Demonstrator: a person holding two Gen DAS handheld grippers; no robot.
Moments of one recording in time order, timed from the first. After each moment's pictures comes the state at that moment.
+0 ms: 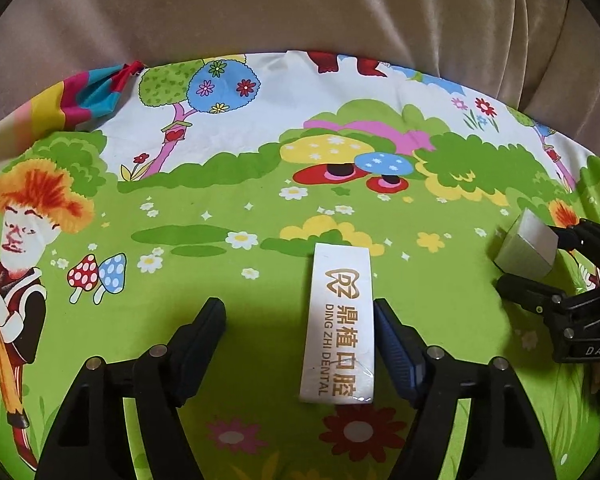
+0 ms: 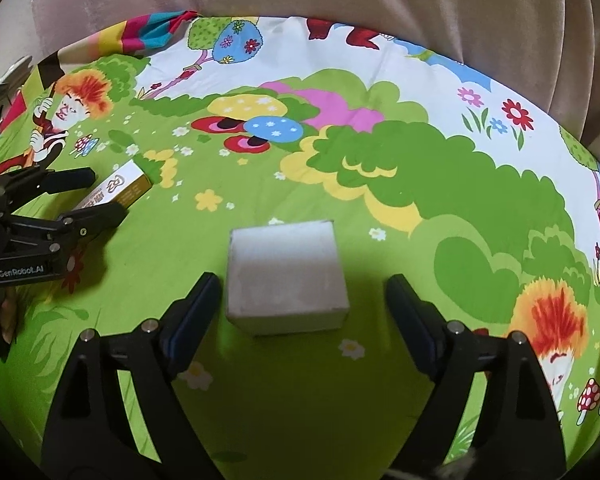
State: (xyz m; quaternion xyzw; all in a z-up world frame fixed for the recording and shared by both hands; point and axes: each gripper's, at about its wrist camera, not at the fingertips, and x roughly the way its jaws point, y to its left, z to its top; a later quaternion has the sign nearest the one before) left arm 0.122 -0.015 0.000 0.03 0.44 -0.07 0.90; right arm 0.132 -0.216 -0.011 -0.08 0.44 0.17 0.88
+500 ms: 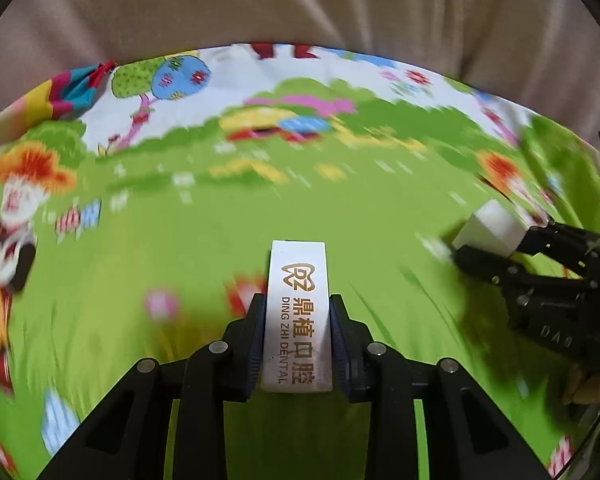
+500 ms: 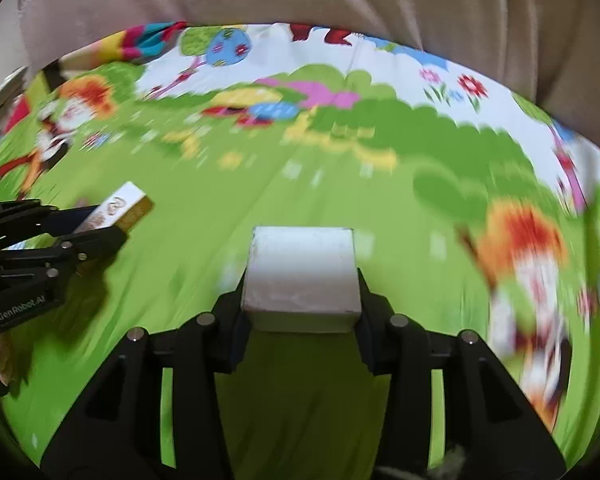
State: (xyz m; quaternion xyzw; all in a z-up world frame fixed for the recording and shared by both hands) left arm 0.025 -0.050 0.010 0.04 0.45 -0.13 0.88; right arm 0.047 -0.221 -0.002 -0.05 0.43 0.12 0.89
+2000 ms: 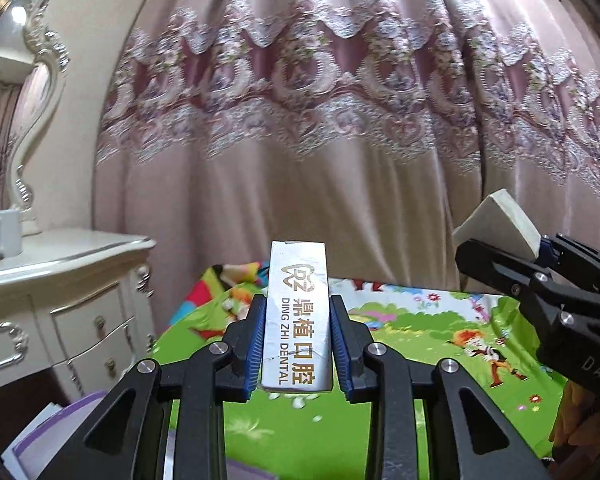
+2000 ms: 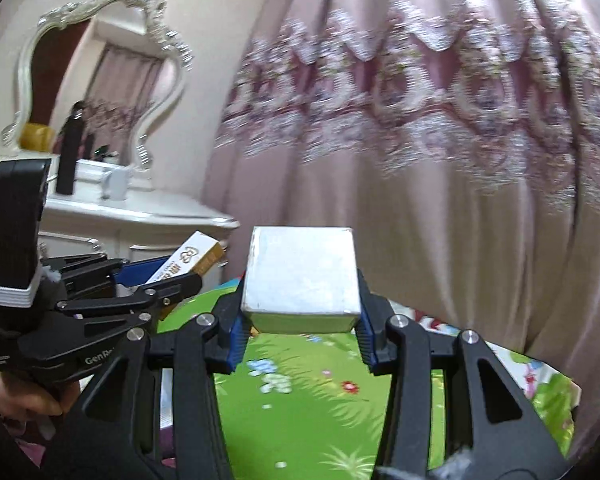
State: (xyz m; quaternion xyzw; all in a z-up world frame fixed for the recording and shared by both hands) left arm -0.308 0.082 0.175 -0.04 0.07 0.03 1.00; right arm -0.282 -0.086 0.189 -0.13 0.00 0.29 0.95
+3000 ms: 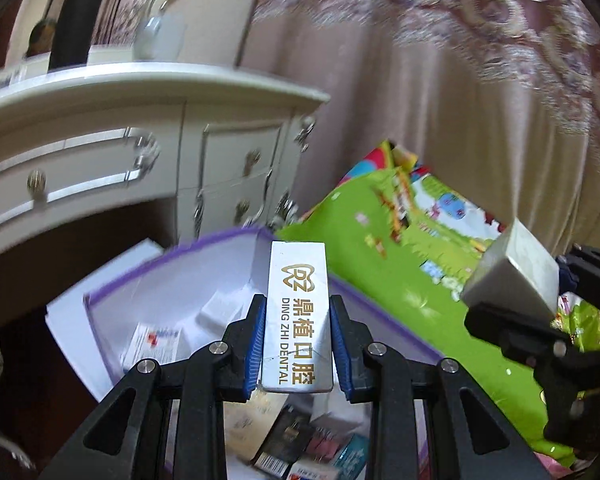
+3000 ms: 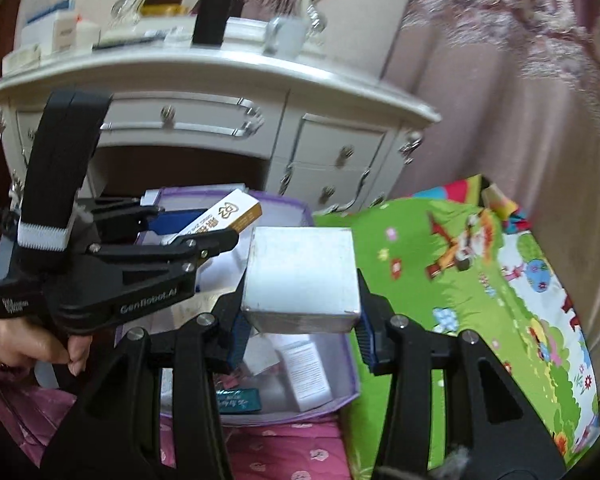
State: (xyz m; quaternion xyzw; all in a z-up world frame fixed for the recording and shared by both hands) left arm -0.354 0.238 0.056 -0.20 0.26 0.20 0.92; right arm -0.278 0.107 0.096 -0.30 0.20 0.48 0.80
